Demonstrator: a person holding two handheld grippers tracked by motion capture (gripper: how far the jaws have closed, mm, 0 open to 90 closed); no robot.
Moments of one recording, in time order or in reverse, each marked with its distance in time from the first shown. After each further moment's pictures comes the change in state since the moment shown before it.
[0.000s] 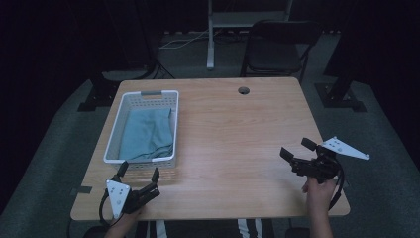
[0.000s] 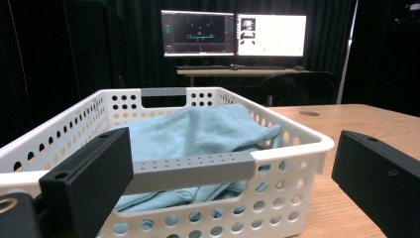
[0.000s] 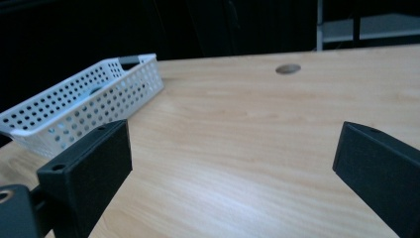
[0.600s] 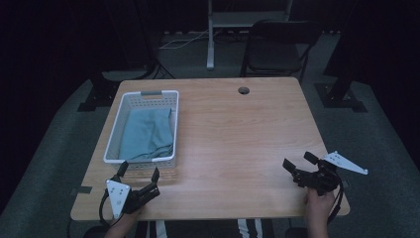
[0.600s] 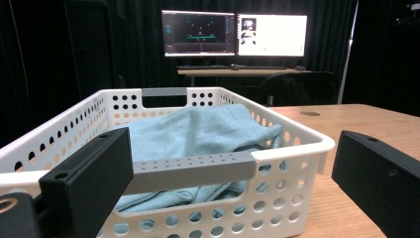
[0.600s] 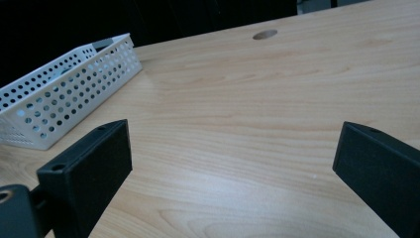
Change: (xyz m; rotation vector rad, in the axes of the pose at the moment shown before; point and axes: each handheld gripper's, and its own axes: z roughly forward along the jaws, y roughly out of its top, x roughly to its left) left arm 0.000 0.000 0.000 0.000 0.003 0.001; right arm -0.014 -0.044 -0.007 0.023 -0.063 0.081
